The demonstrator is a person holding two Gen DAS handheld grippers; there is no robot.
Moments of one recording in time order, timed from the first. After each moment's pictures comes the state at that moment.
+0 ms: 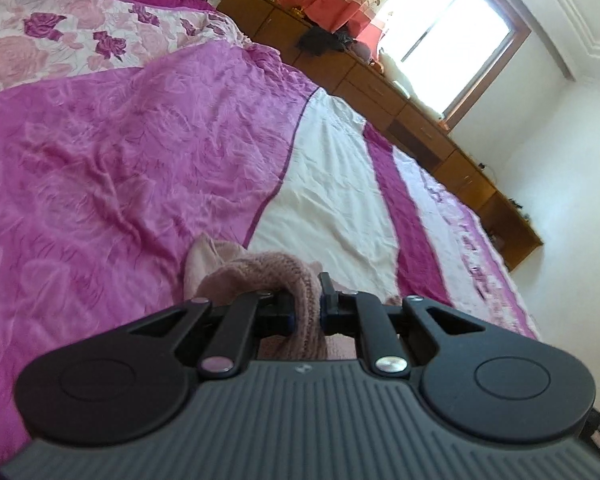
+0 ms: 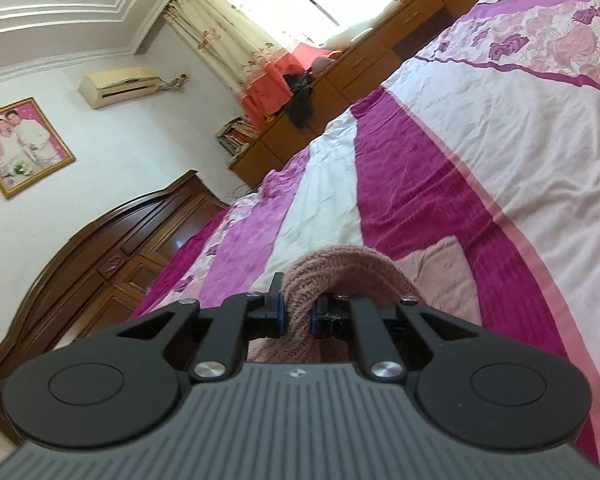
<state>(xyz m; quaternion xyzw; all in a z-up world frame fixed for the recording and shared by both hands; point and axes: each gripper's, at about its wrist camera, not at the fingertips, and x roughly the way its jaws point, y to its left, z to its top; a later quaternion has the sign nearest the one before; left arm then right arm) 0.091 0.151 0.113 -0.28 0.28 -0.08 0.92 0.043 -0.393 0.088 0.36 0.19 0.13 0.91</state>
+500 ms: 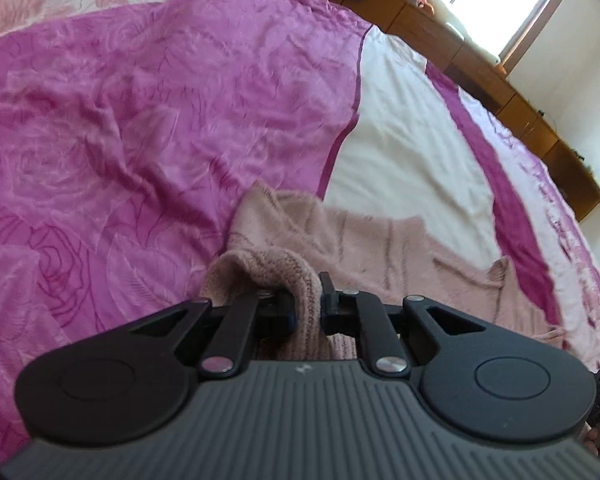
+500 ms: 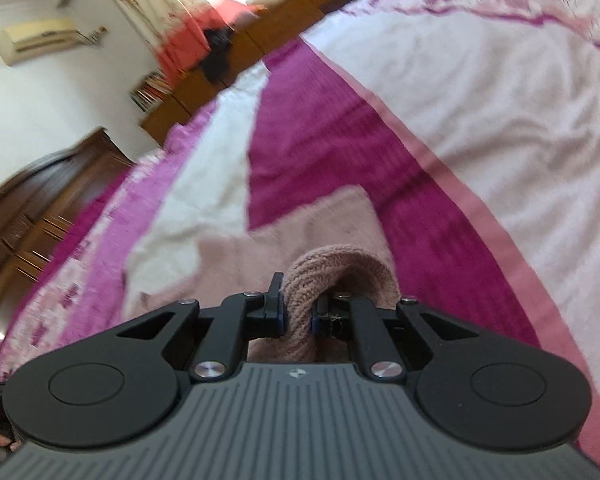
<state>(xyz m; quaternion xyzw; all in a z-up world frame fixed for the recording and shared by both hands) 0.168 0.142 0.024 -0.22 0.37 -0.03 0.90 0.132 -0.392 -0.001 0.32 0.29 0.02 0.90</state>
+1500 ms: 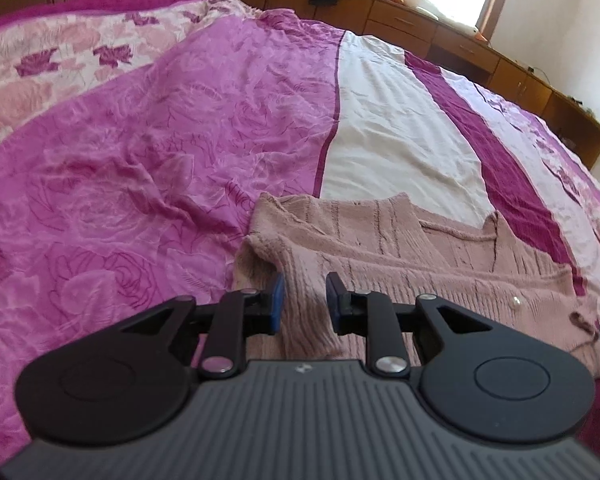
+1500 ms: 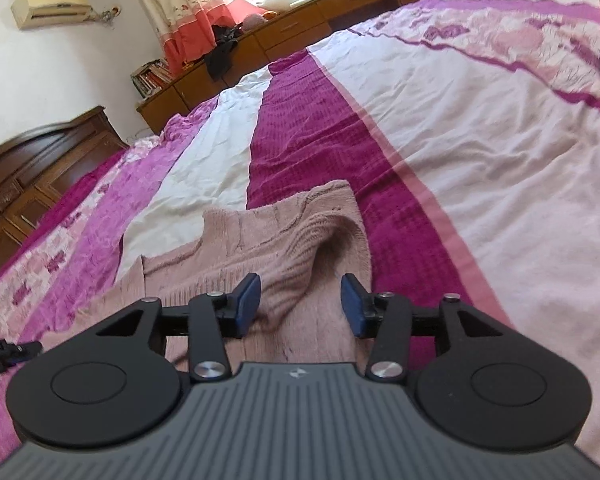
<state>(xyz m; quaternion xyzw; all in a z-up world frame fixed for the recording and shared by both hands) 0.106 0.126 0.071 -0.11 0.35 -0.03 0.93 0.045 -0.376 0.037 0.24 0.28 0.01 0.93</state>
